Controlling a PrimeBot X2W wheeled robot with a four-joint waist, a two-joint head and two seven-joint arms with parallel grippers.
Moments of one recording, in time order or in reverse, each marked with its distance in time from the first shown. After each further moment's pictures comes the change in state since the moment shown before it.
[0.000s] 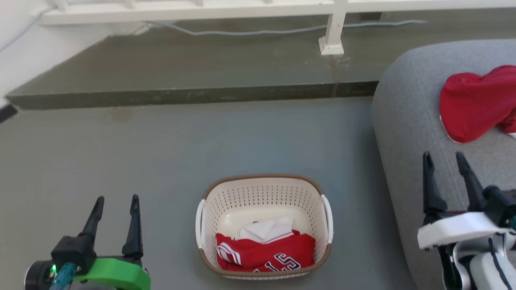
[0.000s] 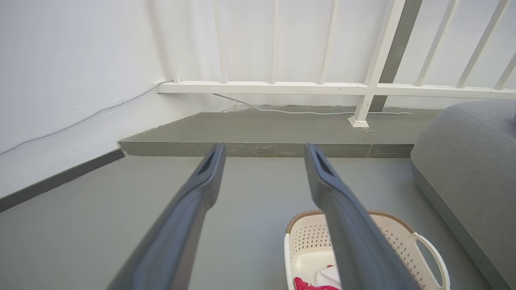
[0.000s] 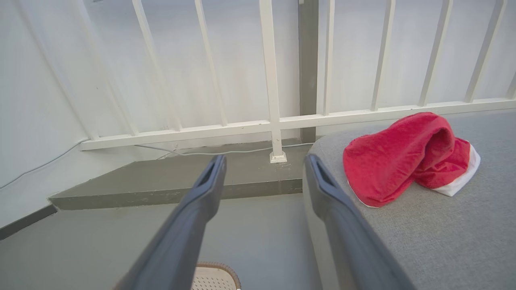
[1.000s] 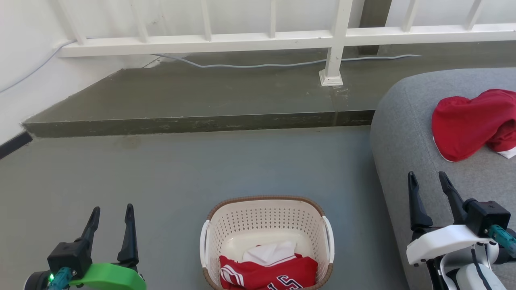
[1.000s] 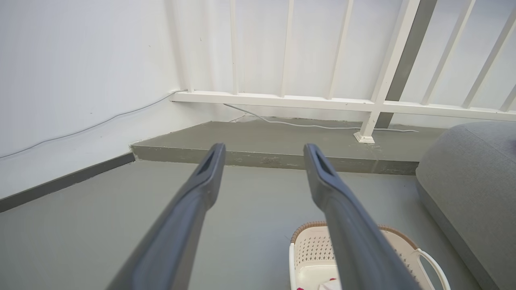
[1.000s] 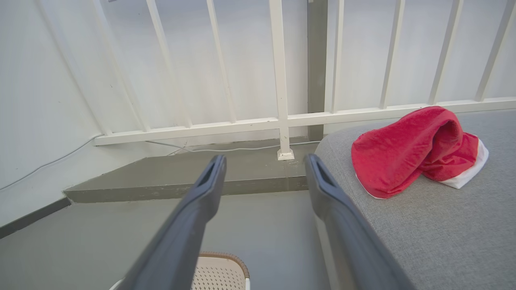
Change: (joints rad) left arm -0.014 0.002 -0.009 0.081 -0.051 0.000 -0.023; right arm -0.014 0.001 0.047 0.119 0.010 0.008 -0.026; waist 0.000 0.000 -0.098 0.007
